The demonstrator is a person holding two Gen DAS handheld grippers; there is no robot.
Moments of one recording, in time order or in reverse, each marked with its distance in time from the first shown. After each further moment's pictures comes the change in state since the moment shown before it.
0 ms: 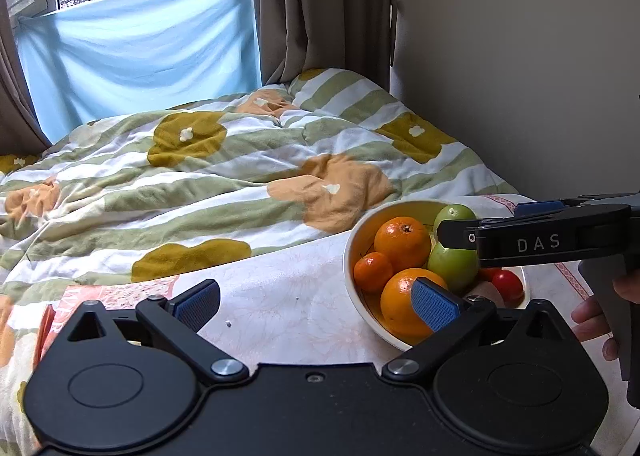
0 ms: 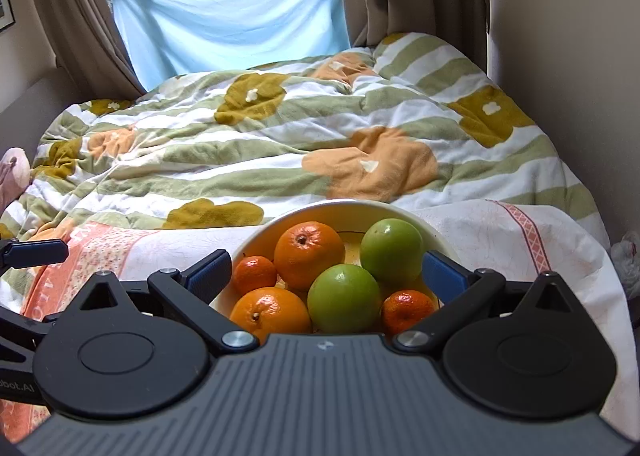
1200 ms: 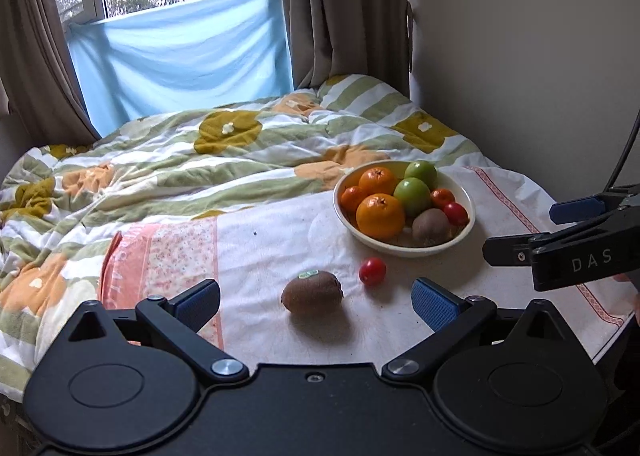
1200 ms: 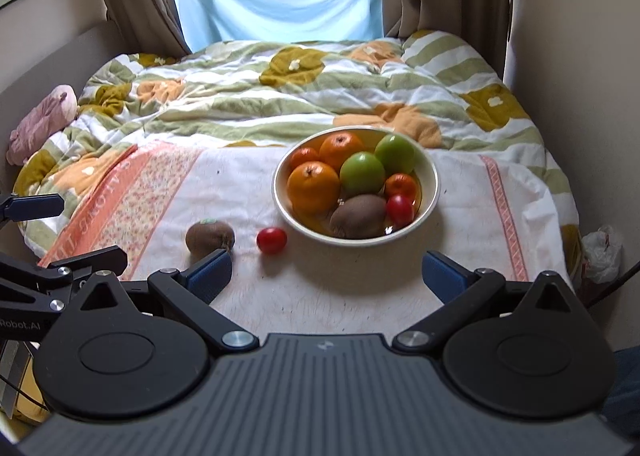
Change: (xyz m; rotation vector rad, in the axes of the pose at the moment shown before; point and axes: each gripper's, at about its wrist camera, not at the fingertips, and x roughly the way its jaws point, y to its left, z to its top) left arm -0.123 -0.046 -0.084 -0.035 -0.006 0.105; right arm -0.143 0.016 -0.090 -0.132 0.059 0.042
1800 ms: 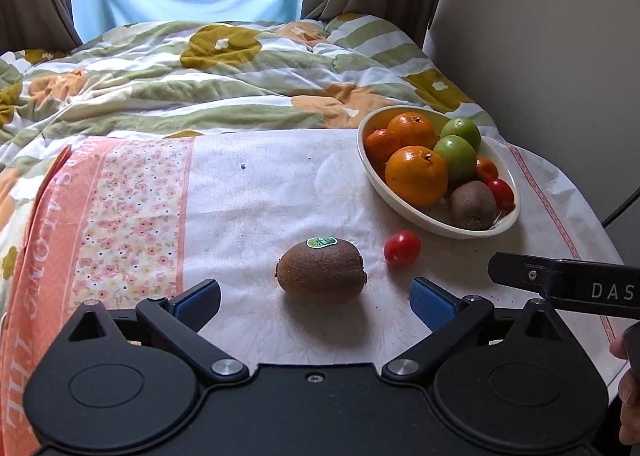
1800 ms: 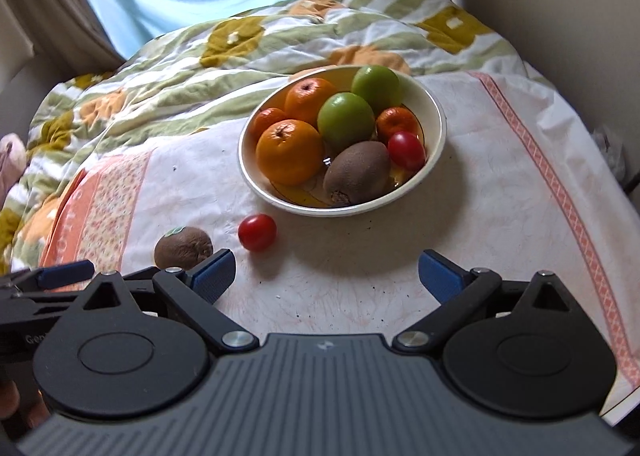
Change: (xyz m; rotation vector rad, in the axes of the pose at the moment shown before) left arm 0.103 0.039 -0.001 -0.163 0.187 -0.098; right arm 0.077 0.006 -0.002 0.290 0.111 -0.083
